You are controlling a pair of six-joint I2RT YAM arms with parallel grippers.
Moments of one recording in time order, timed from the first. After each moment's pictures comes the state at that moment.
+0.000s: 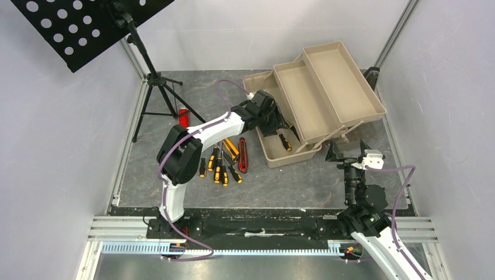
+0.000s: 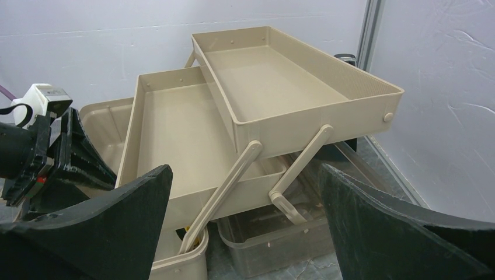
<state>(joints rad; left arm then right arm) -0.74 2.01 1.55 -0.32 0.12 -1.02 0.56 0.03 0.16 0.22 0.58 -0.15</state>
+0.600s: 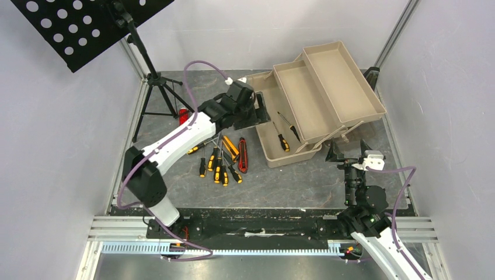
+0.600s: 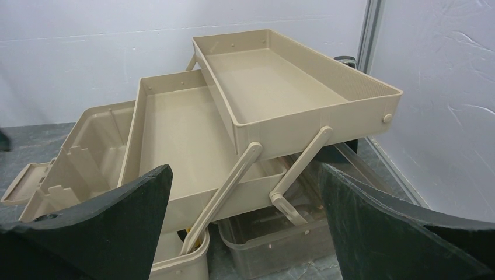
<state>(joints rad) -0.71 1.69 1.53 -0.56 -0.04 -0.83 0.56 0.02 0.16 0.22 0.58 -0.15</state>
